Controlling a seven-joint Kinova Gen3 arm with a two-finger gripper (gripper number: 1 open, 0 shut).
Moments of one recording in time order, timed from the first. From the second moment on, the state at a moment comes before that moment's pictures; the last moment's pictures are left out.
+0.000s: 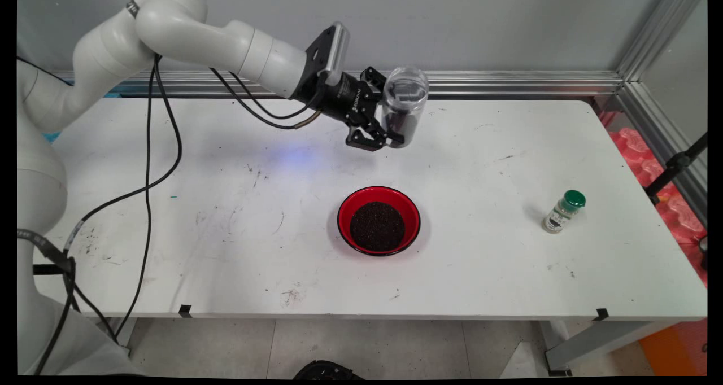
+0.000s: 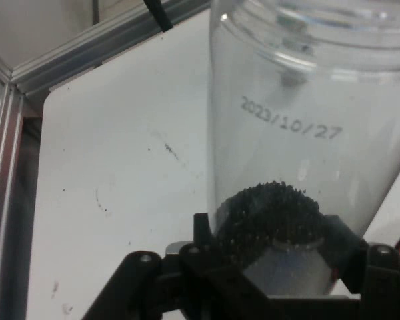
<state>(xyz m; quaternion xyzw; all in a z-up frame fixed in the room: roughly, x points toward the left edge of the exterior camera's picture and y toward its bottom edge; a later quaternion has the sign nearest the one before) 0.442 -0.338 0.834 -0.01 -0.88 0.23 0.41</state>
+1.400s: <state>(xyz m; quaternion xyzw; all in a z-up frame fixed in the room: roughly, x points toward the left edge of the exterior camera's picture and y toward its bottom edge) 0.443 -0.324 0.807 -0.24 -0.87 0.34 0.25</state>
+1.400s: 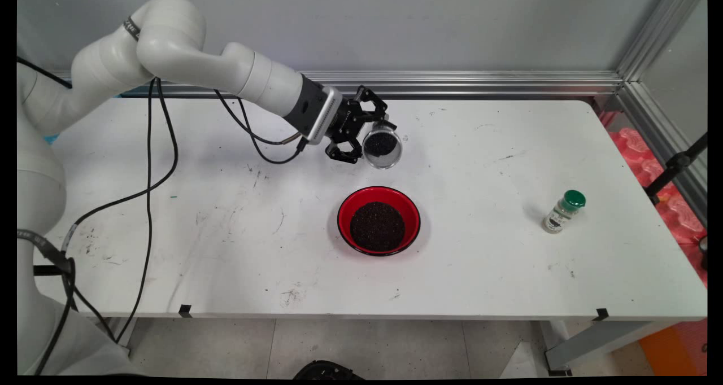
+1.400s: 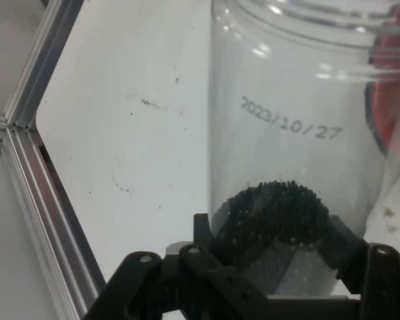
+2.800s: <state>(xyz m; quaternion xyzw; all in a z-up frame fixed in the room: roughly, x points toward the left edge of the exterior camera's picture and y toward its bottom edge) 0.427 -0.315 0.792 -0.39 -0.81 0.41 0.11</state>
